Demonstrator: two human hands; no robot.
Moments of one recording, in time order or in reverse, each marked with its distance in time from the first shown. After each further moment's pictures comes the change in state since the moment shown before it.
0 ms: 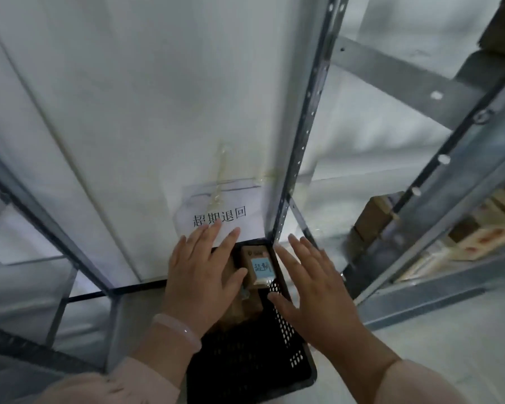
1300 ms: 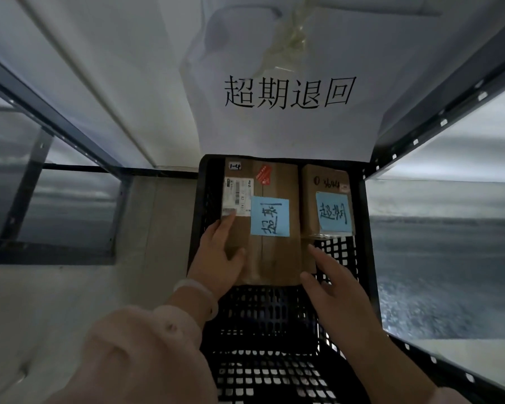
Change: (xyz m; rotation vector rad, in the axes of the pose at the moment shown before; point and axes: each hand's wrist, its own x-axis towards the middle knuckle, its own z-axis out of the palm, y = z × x) left_hand -0.058 -0.160 0.344 -0.649 -0.390 -0.801; right_hand 0.049 0.110 0.296 0.632 -0.547 0.640
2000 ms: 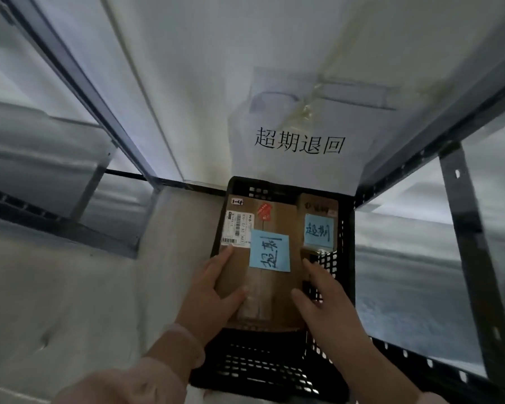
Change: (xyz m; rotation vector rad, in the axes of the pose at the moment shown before) left_hand -0.146 0.063 -0.048 -0.226 0.157 -0.007; right_hand -0.074 -0.050 -0.036 -0.125 -0.084 -0.113
